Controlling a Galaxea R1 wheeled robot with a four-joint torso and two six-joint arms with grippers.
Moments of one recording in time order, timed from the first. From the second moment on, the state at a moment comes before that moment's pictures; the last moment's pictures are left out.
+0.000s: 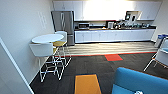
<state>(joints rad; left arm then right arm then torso) 1.47 2.98 -2.68 1.01 -0.06 -0.76 -1.61 3.08 -2.71 0.03 0.19 -0.05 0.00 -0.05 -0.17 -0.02</state>
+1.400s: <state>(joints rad) 1.47 2.99 -2.68 1.01 -0.05 -0.76 -1.61 3.08 -2.71 0.03 0.19 -0.05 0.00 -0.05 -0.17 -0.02</state>
